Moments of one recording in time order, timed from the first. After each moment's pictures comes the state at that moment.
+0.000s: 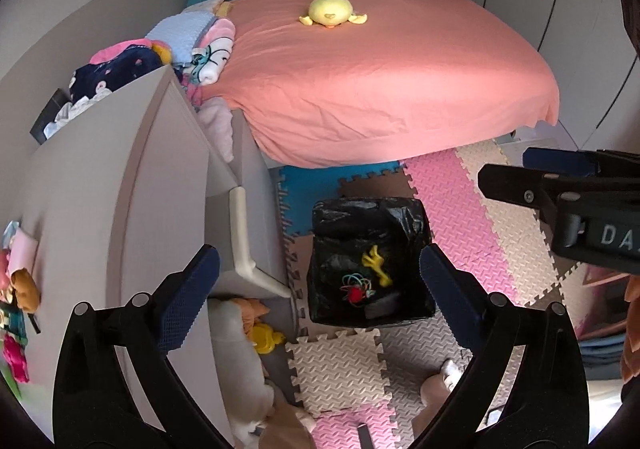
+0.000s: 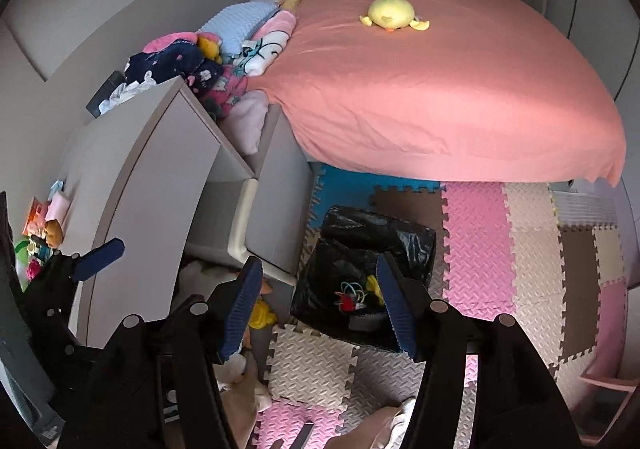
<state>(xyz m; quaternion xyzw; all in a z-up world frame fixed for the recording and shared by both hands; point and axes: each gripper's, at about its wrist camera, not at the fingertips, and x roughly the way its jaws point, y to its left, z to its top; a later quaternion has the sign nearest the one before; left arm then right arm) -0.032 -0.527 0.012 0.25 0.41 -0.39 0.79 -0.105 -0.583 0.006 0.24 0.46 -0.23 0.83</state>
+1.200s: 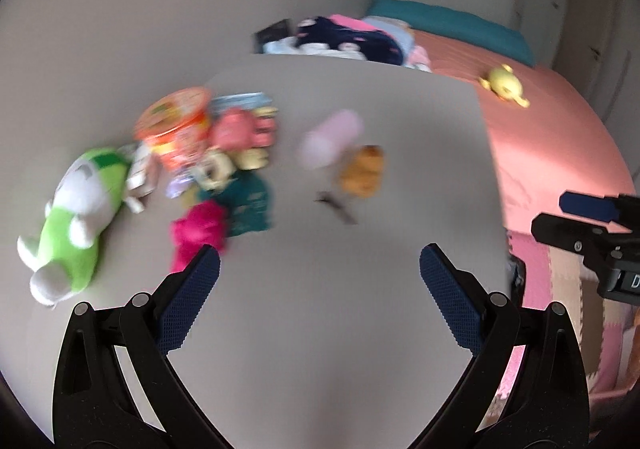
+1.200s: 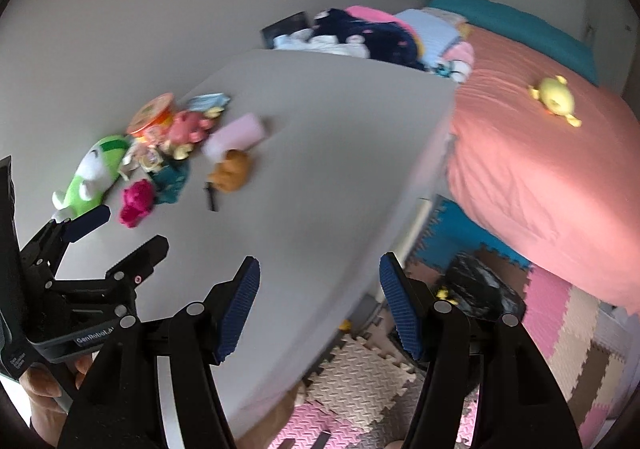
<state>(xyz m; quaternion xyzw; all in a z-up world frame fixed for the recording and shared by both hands) 0.074 -0.210 0.061 0.10 0.40 -0.18 0.89 0.052 -0.333 0.048 0.10 0.47 -0.03 0.88</state>
